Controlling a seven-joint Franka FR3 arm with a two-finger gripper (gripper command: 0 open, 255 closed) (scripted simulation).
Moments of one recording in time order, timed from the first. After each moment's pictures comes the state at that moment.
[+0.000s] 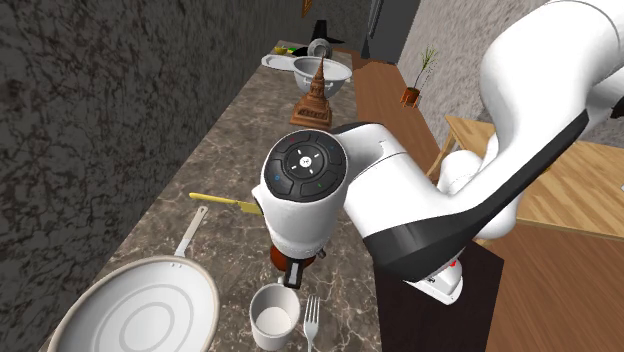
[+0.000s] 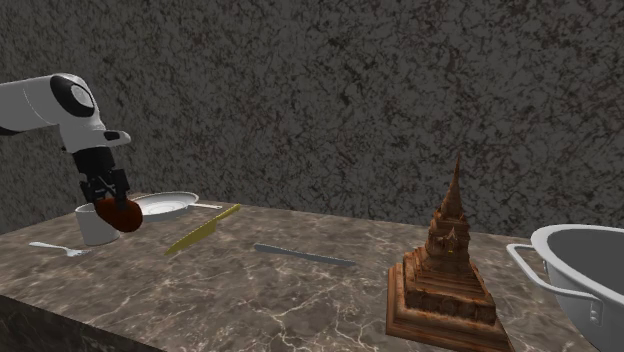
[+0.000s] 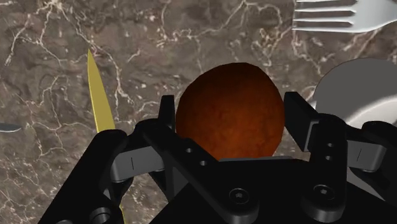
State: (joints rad) arm 0.54 -0.16 0.63 -2.28 -0.16 1.93 0.65
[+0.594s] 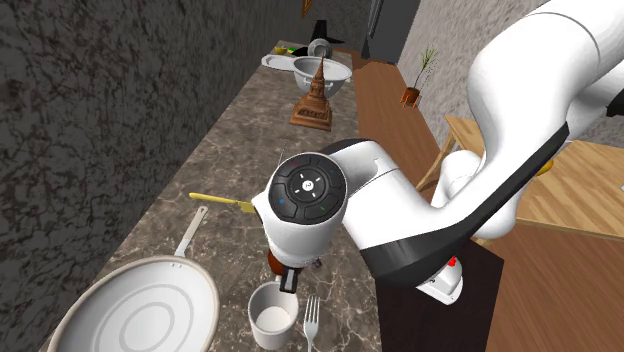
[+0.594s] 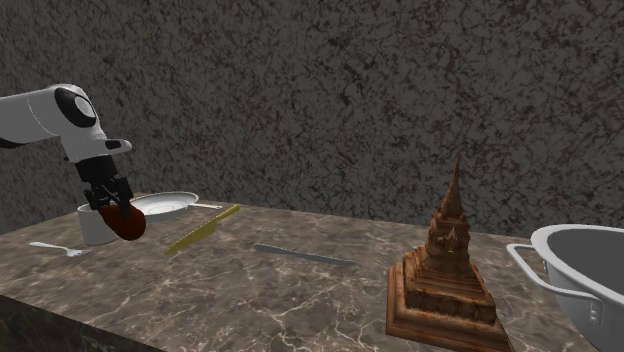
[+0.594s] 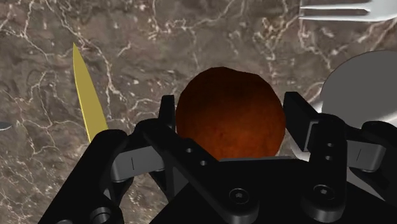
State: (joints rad) arm 0.53 -0.13 0.64 -2.31 -0.22 2.01 0.71
